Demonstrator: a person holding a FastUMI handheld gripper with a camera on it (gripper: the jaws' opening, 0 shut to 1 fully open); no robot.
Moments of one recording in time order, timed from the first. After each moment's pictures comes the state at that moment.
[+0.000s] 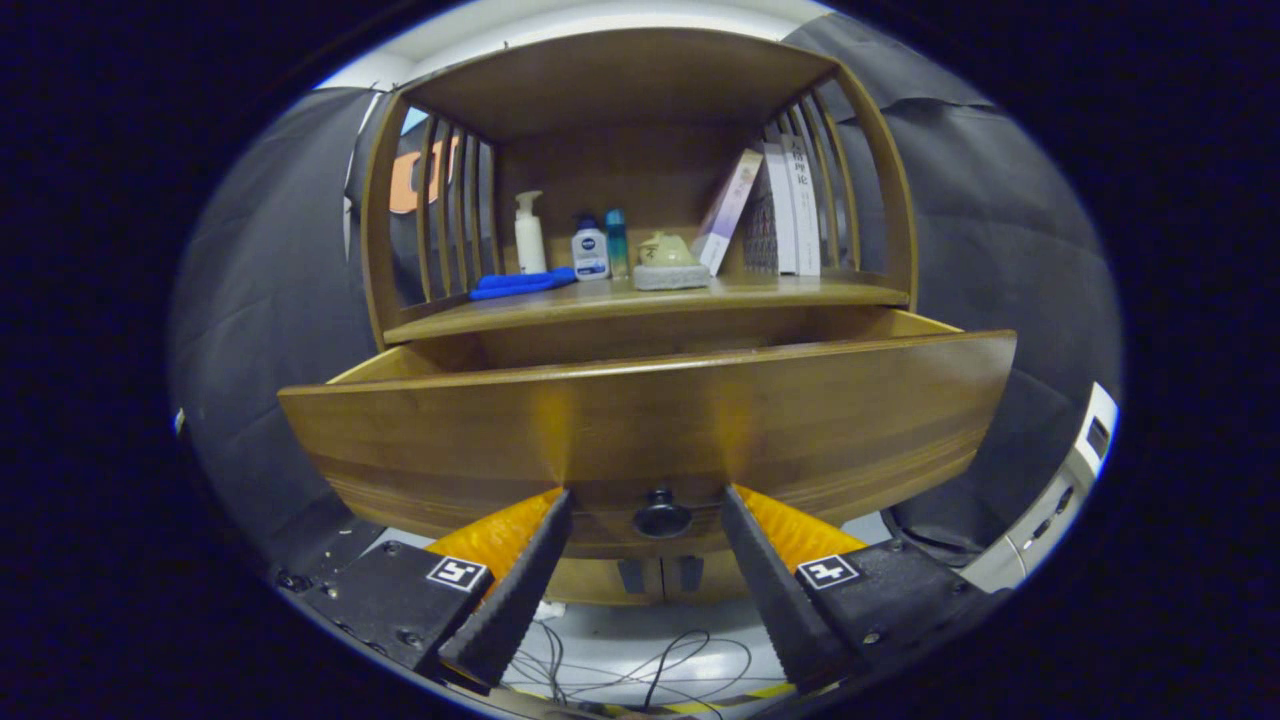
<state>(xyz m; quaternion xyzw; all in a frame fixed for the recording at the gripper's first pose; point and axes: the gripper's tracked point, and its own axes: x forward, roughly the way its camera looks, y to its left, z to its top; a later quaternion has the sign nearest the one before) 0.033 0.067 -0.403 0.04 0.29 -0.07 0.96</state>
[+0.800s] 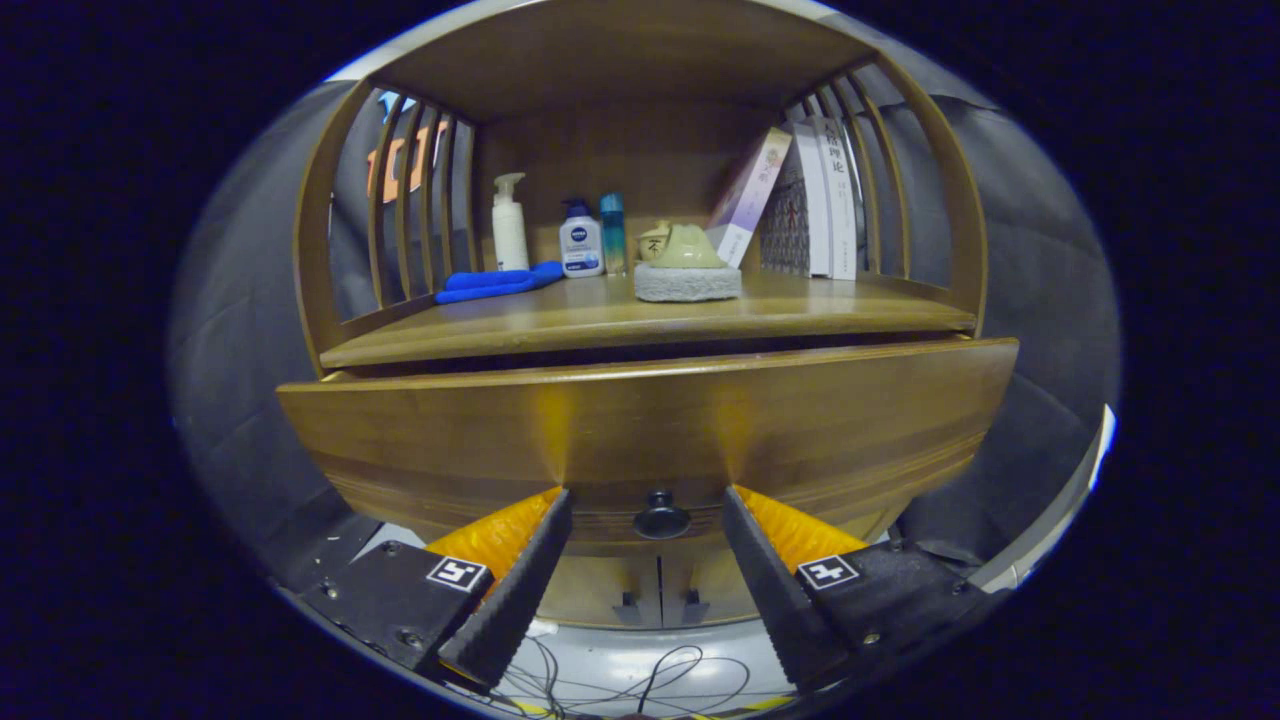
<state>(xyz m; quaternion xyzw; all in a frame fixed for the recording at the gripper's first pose) 0.124 0.055 -0.419 0.03 0.30 -0.07 0.95</state>
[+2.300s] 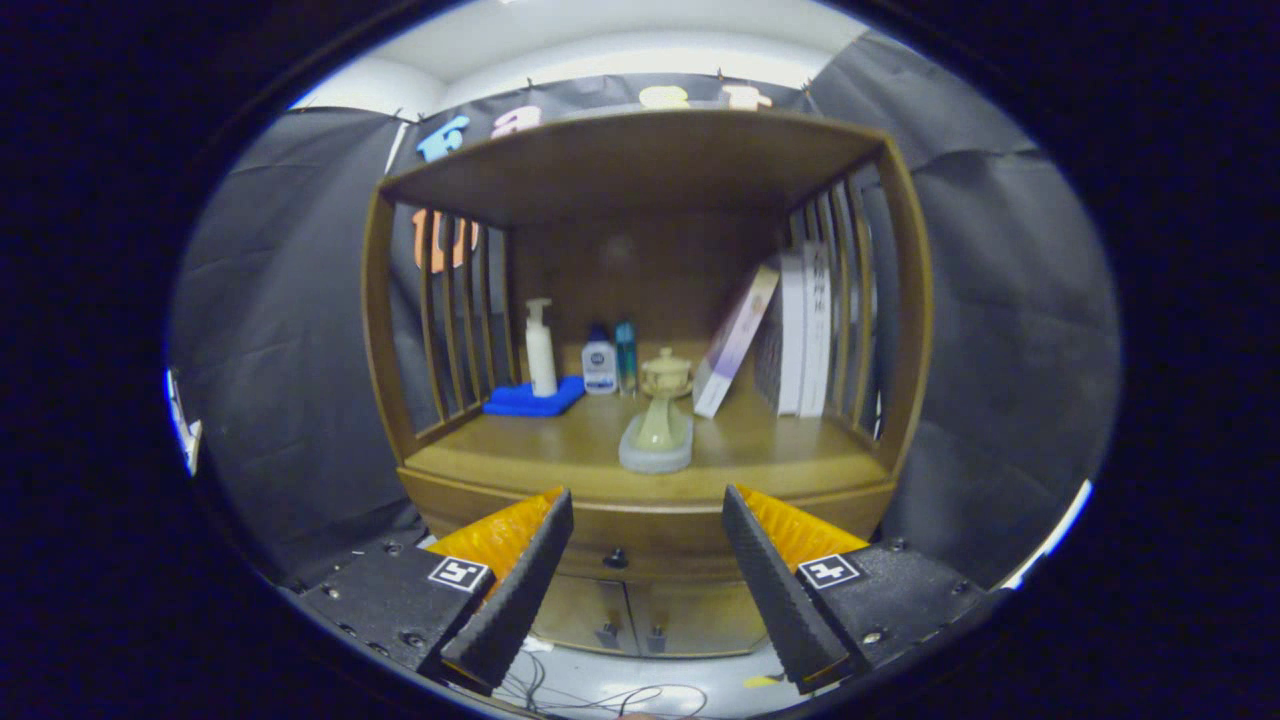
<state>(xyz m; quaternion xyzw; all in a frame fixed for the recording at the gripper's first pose) 0.079 0.016 -0.205 -0.01 0.19 0.00 0.98</state>
